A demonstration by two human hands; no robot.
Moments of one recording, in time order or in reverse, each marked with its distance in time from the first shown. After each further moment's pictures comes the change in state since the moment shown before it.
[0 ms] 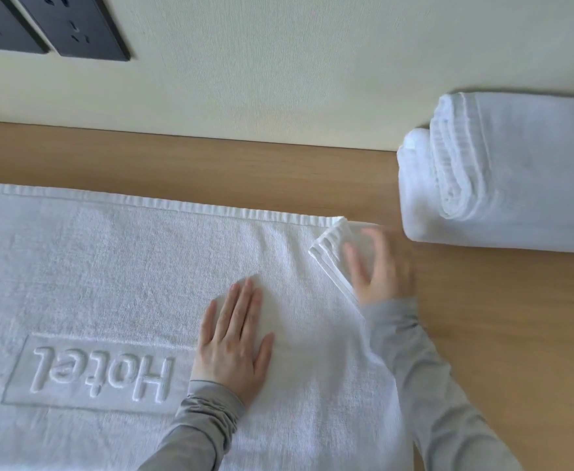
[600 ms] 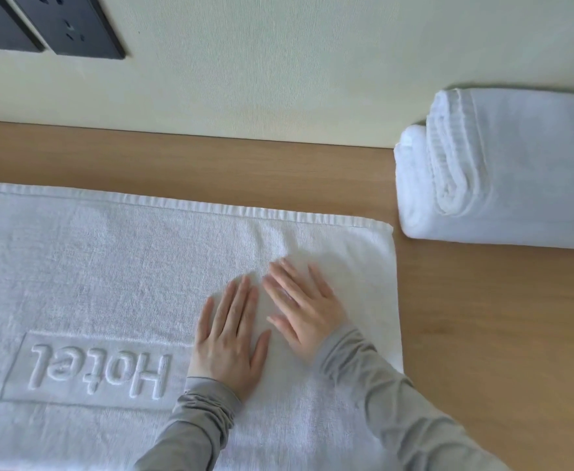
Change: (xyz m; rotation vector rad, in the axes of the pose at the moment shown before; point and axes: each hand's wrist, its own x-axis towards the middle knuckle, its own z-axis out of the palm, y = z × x) left_hand 0.002 -0.002 0.003 0.011 0.030 0.014; right_hand -0.055 -0.035 0.033 -0.249 -0.476 -0.576
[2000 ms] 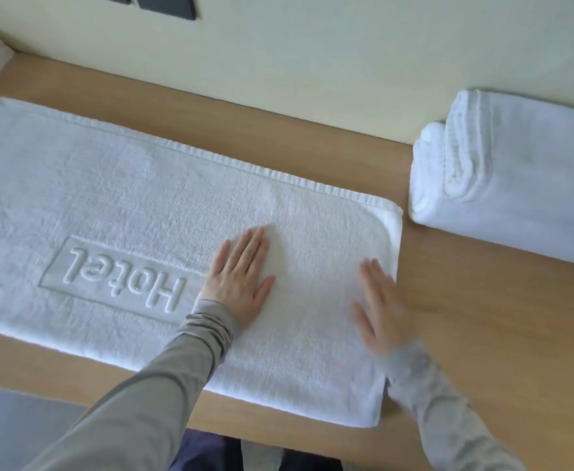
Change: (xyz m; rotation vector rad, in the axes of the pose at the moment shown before) left_hand -0.006 0.002 0.000 0.070 -0.015 -0.038; right_hand -0.108 0.034 -0.038 0.340 -0.070 0.248
